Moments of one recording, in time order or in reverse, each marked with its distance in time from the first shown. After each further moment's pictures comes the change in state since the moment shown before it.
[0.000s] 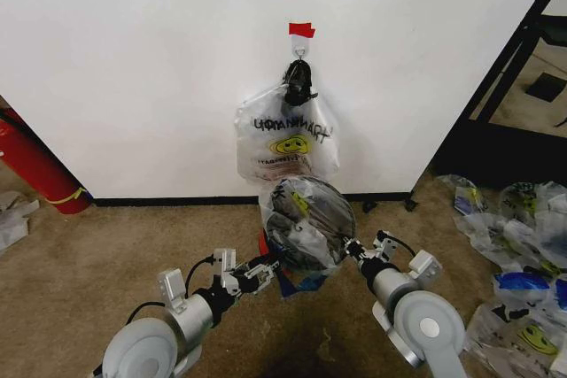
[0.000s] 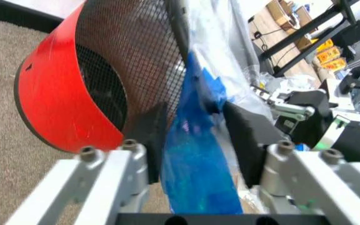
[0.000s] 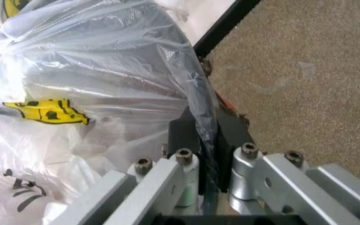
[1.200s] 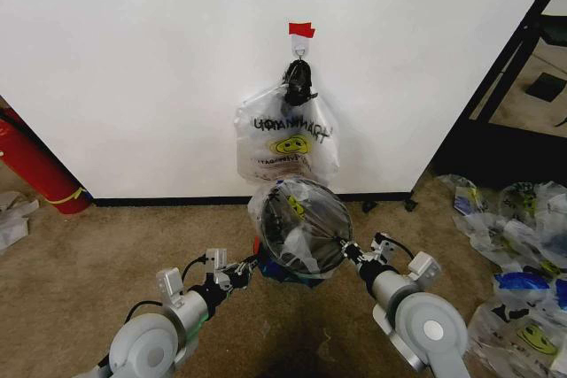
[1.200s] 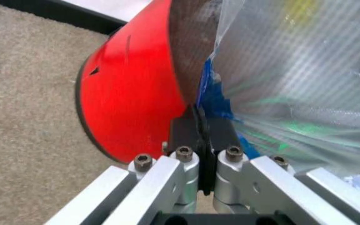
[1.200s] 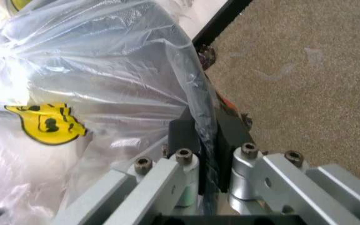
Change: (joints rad) left arm -0.025 -0.025 0.014 0.163 0.088 -0.040 0.030; right arm -0.016 -0.016 -0.007 0.031 0.048 -0.017 0.018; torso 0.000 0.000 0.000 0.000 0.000
